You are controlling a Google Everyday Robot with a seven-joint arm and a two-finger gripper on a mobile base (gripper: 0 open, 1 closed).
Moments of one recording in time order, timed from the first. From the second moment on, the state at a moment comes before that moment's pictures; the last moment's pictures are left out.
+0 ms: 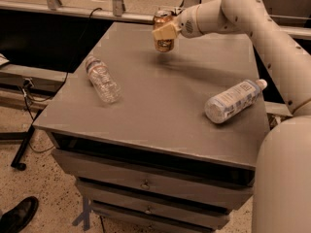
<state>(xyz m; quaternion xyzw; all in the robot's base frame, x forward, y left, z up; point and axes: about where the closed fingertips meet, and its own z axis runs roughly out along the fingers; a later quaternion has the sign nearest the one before) 0.802 -0.053 0.924 -0.39 0.74 0.23 0.49</state>
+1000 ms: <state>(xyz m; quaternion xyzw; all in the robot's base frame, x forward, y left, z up) 0.694 0.034 0.918 -0.46 0.67 0.35 0.46</state>
